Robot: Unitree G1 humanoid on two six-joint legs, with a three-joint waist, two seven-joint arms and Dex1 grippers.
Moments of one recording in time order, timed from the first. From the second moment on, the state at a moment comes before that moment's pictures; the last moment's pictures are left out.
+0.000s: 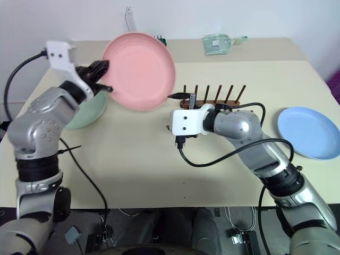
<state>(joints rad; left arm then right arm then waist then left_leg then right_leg) -0.73 0.42 0.18 -0.21 -0.54 0.79 -0.16 -0.64 -0.71 0.42 -0.31 -0.25 0.16 0.74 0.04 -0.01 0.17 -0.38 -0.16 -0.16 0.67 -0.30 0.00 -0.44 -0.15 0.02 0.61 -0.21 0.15</state>
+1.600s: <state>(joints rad) -0.33 0.71 -0.16 -0.32 -0.48 0.57 -0.91 -0.54 -0.63 -0.60 -0.42 0.73 1.05 0.65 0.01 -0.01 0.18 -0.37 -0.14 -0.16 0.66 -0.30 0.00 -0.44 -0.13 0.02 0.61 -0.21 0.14</state>
